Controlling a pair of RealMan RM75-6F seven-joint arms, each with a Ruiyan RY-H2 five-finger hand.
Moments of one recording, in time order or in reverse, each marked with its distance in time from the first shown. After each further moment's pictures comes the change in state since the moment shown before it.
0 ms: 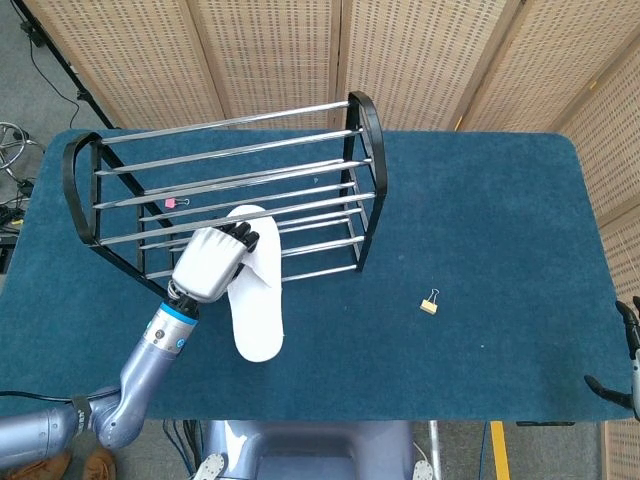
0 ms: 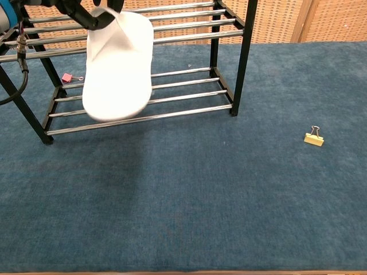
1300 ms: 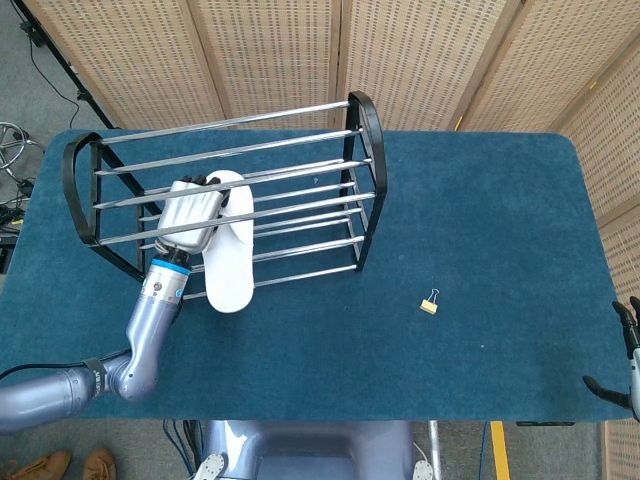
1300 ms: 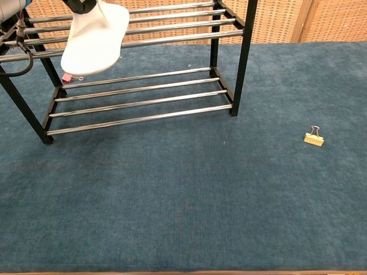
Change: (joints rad) left arm -0.147 -0.020 -0.030 0.228 -0.271 0.029 0.027; right arm 0.005 0.000 -0.002 0.005 0.002 -0.009 0.005
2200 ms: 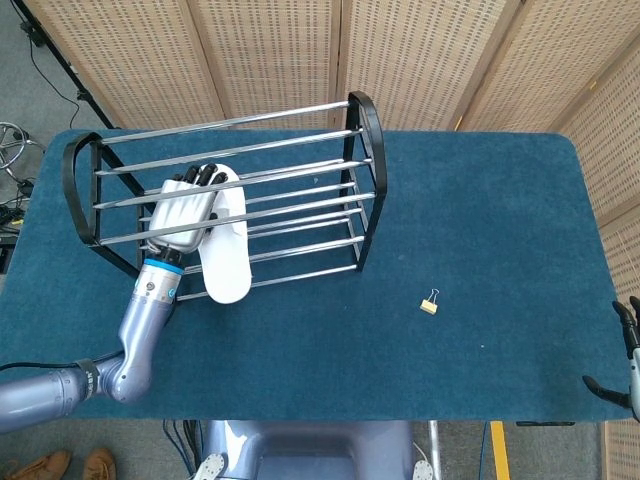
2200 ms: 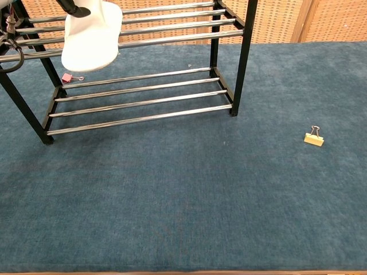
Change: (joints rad) left arm -0.016 0.058 0.039 -0.079 -0.064 0.043 0.027; right arm 0.000 0.001 -0.001 -0.003 -0.001 0.003 -0.001
